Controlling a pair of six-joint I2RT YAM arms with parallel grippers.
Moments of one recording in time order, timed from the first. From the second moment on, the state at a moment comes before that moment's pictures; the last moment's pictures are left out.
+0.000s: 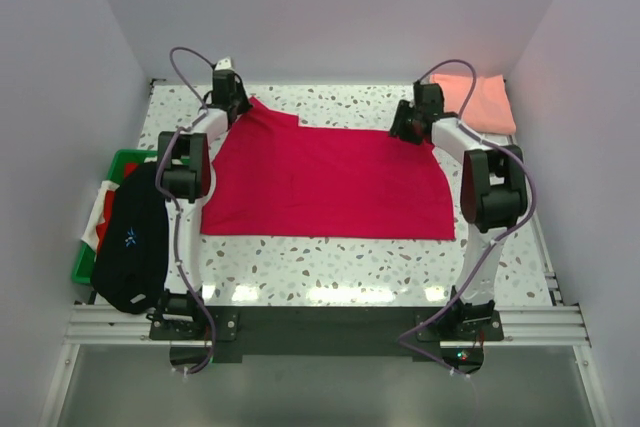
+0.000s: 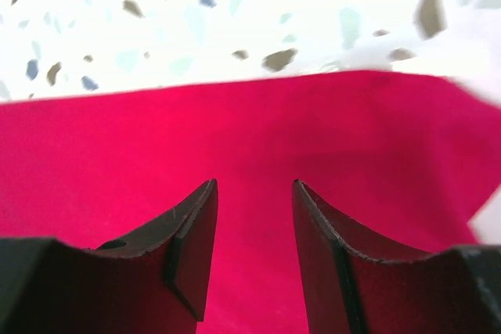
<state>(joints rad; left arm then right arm) -0.06 2.52 1.96 0.02 -0.03 -0.39 0.16 2.04 1.49 -0.26 -0.05 0.42</state>
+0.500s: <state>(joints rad) -0.06 2.49 1.89 0.10 0.03 -0.42 -0.04 2.06 1.53 -0.29 0.03 0.44</state>
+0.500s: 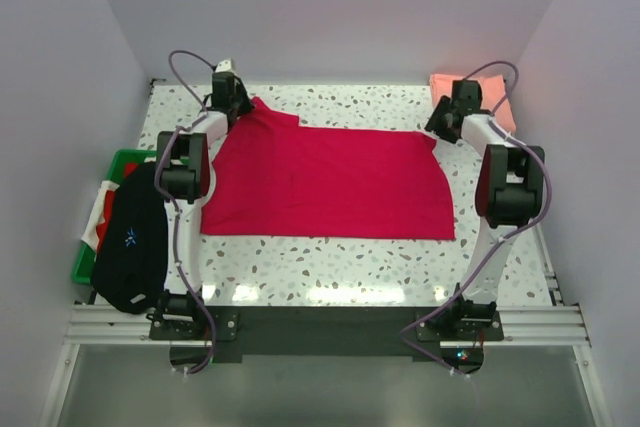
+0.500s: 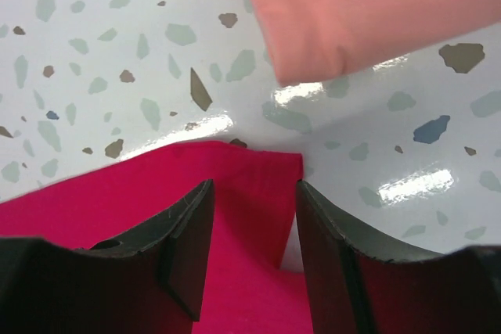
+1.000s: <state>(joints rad) -0.06 2.48 1.87 0.12 0.05 -0.43 -0.05 2.20 1.64 -0.36 0.06 0.49</state>
